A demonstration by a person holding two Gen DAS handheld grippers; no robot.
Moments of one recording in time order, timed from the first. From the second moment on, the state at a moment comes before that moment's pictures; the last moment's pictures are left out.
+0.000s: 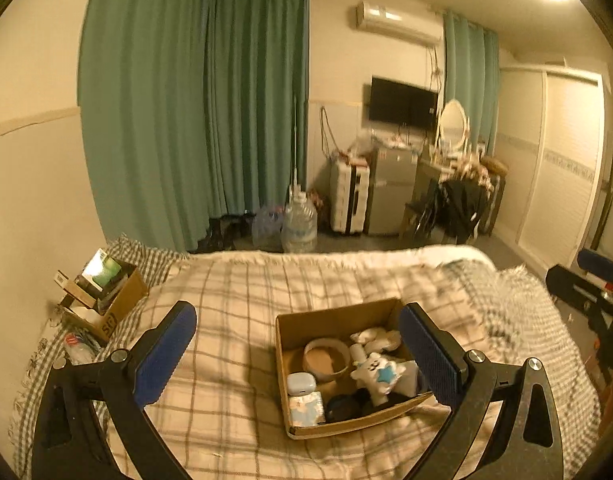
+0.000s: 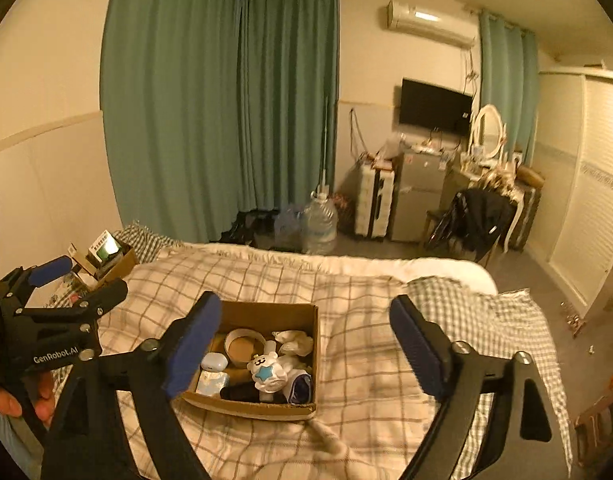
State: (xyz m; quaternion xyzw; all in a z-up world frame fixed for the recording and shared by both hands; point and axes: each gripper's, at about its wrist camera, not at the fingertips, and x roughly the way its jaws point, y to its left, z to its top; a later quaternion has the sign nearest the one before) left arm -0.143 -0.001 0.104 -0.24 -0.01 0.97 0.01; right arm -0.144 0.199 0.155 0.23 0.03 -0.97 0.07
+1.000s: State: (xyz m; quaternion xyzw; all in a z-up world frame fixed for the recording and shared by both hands) left arm -0.076 0.002 -0.022 -0.21 -0.01 0.98 -0.03; right arm -0.106 0.203 0.017 0.18 0.05 -0.98 0.02
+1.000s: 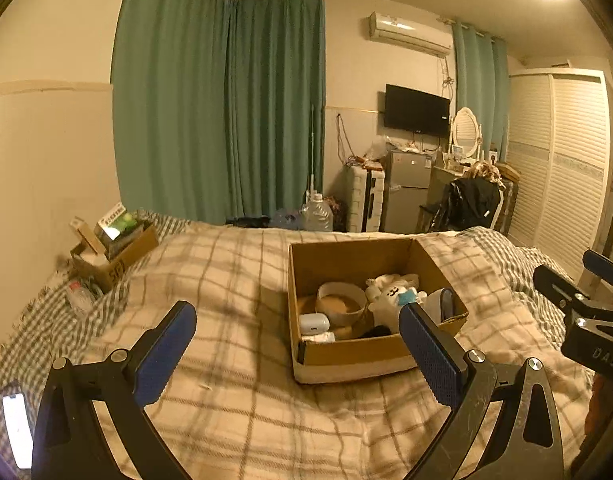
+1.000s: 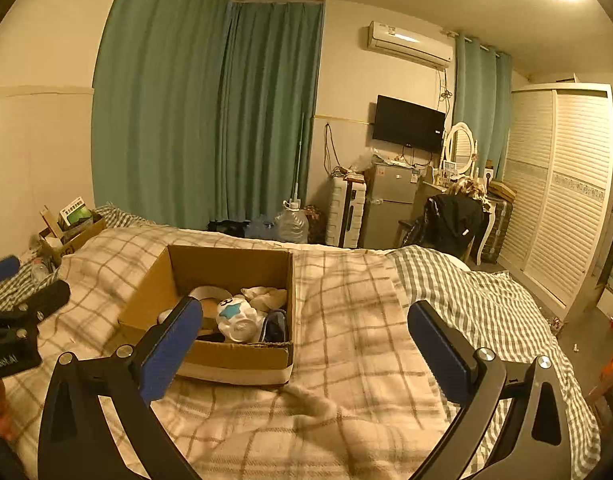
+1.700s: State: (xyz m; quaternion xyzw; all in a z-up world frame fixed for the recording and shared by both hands) left arm -0.074 0.011 -0.021 -0.21 0.00 0.98 -0.02; right arm -0.109 0.200 0.013 0.19 0.06 -0.98 0.02
